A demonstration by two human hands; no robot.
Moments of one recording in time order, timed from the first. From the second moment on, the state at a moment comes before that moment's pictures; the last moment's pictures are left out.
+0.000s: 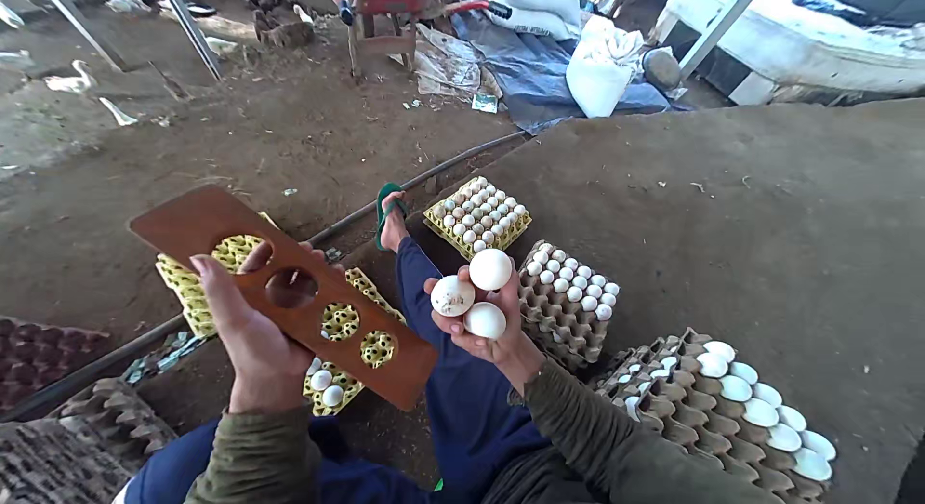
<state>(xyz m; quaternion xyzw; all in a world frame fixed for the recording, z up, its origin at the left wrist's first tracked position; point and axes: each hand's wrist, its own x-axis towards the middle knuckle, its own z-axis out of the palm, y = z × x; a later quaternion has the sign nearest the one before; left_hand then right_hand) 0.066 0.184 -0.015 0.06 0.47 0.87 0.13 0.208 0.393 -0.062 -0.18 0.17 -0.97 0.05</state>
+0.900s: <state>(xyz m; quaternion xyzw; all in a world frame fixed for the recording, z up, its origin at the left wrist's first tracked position) 0.095 0.270 -0.039 0.06 0.49 0.83 0.27 0.221 0.399 -0.032 0.07 0.92 -0.35 -0.16</state>
